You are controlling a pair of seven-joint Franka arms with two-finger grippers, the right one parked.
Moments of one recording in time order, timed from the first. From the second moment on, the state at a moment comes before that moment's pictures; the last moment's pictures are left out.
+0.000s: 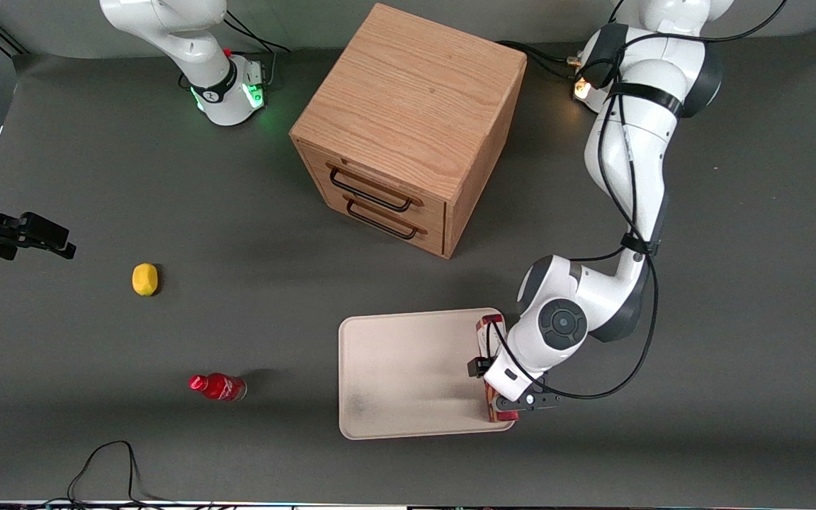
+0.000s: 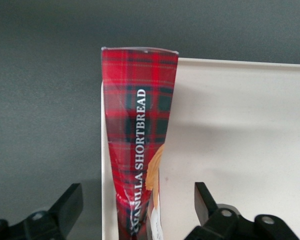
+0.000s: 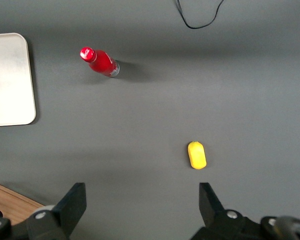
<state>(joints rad) -0.38 1.05 -0.08 -0.97 -0.02 2.17 -0.49</state>
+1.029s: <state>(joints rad) -0.30 0.77 -0.07 -1.00 -0.04 1.75 -0.21</state>
